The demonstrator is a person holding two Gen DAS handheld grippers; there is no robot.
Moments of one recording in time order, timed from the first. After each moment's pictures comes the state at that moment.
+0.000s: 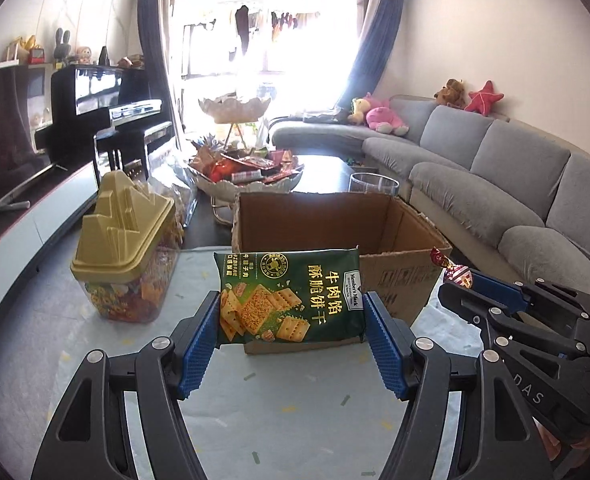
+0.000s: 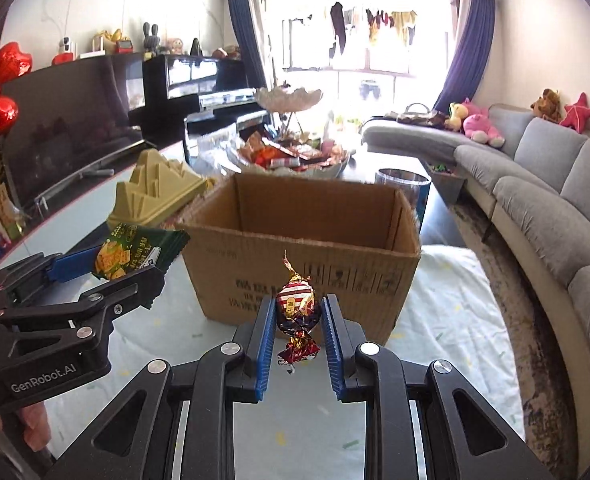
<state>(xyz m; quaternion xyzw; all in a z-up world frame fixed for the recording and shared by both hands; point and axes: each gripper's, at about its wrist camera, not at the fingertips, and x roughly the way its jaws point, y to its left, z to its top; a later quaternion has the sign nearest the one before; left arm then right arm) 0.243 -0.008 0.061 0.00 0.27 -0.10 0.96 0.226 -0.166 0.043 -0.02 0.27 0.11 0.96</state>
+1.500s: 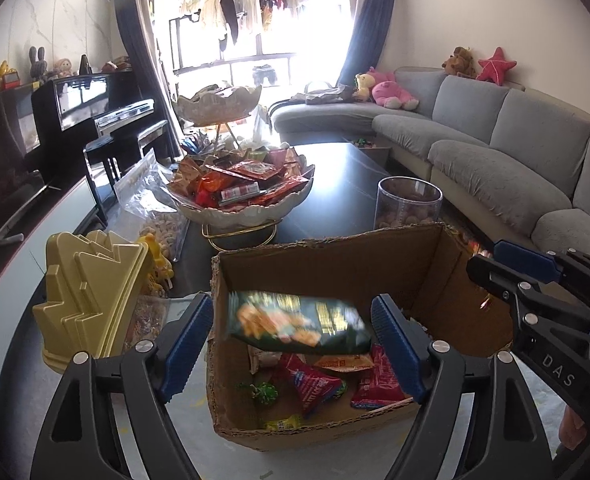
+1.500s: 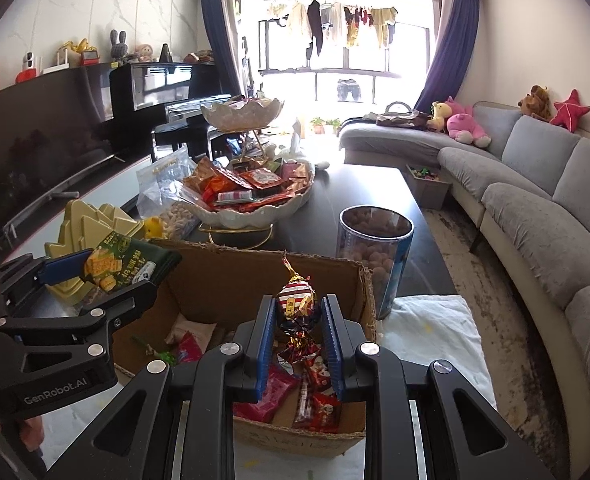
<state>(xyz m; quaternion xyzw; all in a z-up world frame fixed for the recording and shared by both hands) 0.378 -0.045 0.062 0.05 0.31 -0.08 0.95 0.355 -0.184 0.061 -0.02 0.28 0.07 0.96</state>
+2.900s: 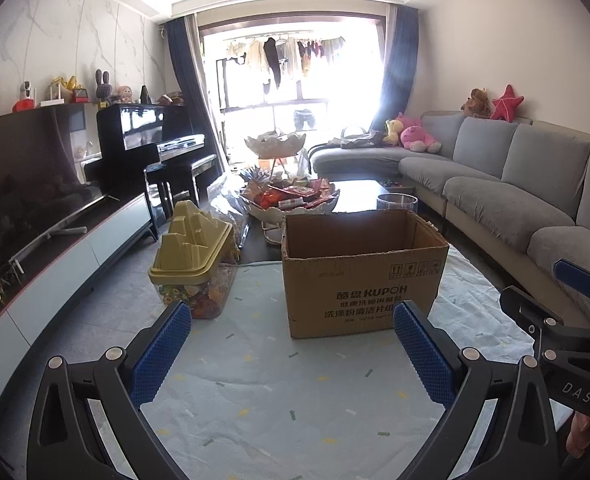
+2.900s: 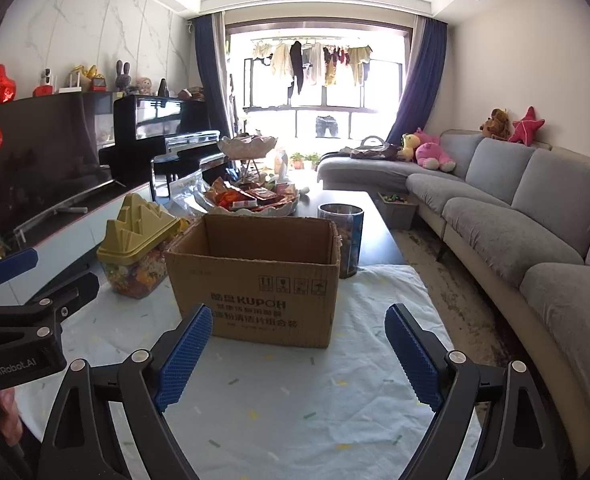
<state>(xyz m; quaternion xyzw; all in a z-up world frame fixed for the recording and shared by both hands) 0.140 -0.012 0.090 0.04 0.22 -0.01 0.97 0.133 -0.184 0.075 -0.01 0.21 0.03 0.98</state>
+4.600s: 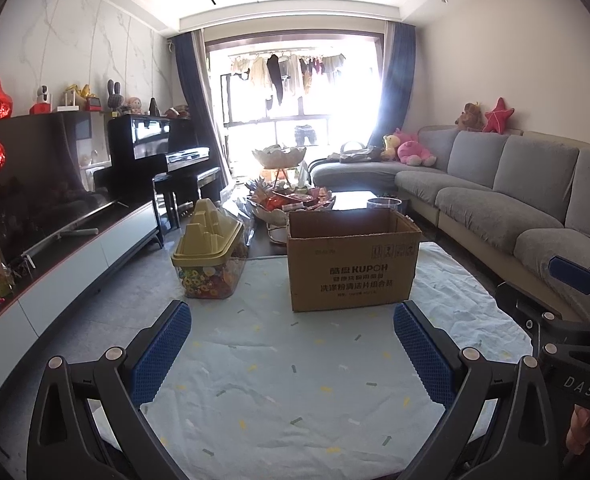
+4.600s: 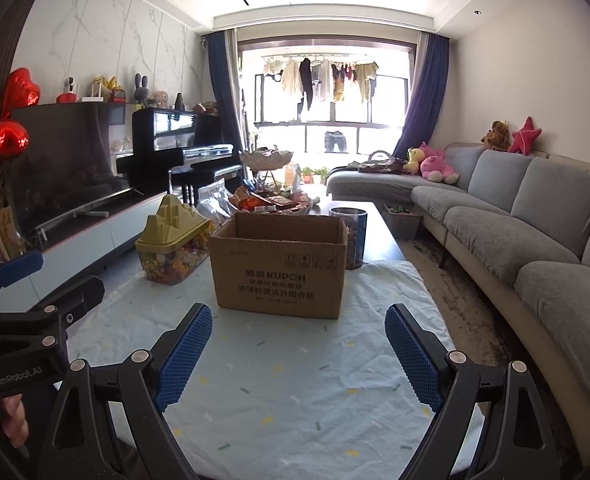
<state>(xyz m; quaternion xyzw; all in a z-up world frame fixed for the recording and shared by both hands) 0.045 -0.002 0.089 0.03 0.19 -0.01 0.98 0.034 -0.176 0.077 -0.01 0.18 0.05 0.98</state>
